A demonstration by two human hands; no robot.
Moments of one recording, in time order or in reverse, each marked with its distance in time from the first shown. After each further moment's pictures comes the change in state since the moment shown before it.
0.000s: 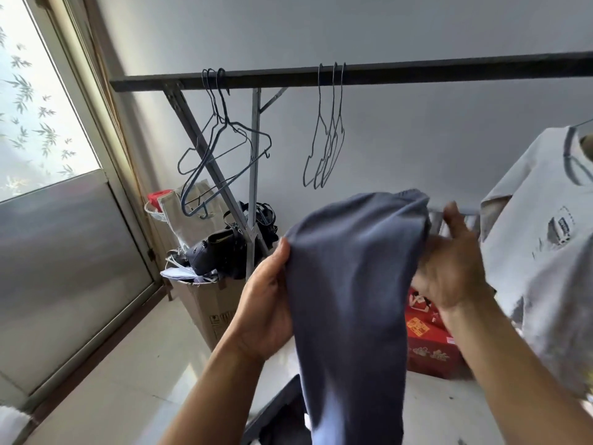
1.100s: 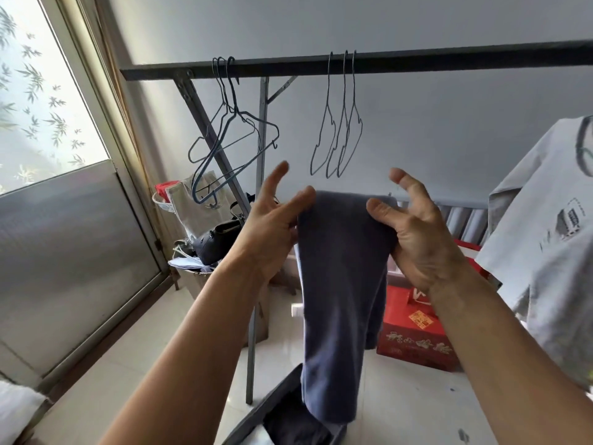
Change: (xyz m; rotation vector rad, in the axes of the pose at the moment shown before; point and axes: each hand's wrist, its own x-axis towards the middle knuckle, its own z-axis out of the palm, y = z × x) left_hand 0.030 0.047 0.012 0.487 0.060 0.225; right_hand -0.005 0.027 0.040 -0.670 0.067 -0.221
